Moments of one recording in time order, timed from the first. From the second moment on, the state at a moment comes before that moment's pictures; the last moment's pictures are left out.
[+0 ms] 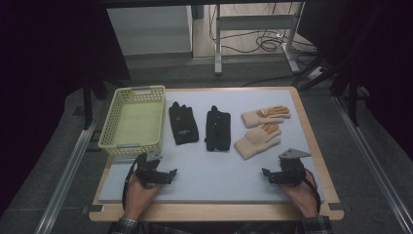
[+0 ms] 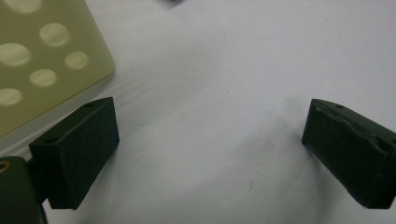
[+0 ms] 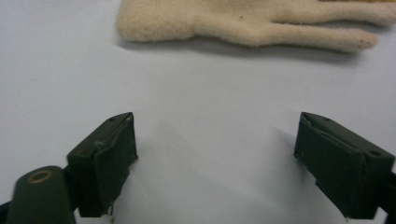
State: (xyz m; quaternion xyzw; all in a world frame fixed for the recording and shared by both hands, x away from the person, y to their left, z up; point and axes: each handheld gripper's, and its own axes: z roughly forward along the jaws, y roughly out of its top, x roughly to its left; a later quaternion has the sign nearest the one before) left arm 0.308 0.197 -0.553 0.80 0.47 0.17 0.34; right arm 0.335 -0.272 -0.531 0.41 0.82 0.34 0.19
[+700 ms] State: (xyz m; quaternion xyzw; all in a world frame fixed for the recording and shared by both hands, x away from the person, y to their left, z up) left arm 0.308 0.197 -0.553 0.80 0.47 0.17 0.34; right arm 0.346 -0.271 -0.511 0.42 0.82 0.35 0.20
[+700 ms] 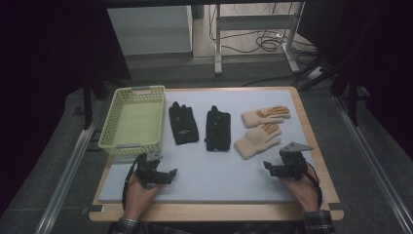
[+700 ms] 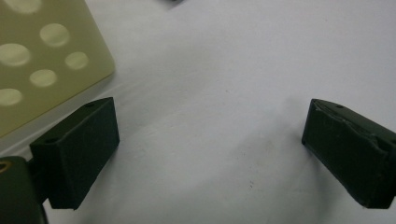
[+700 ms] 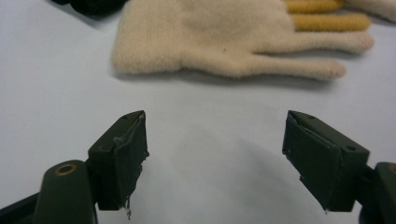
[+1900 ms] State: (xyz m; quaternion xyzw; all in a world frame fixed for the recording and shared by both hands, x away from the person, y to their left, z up) left arm 0.308 0.197 -0.553 0.80 0.47 0.17 0.34; right arm 0.414 -0.240 -0.495 0.42 0.81 0.36 0.17
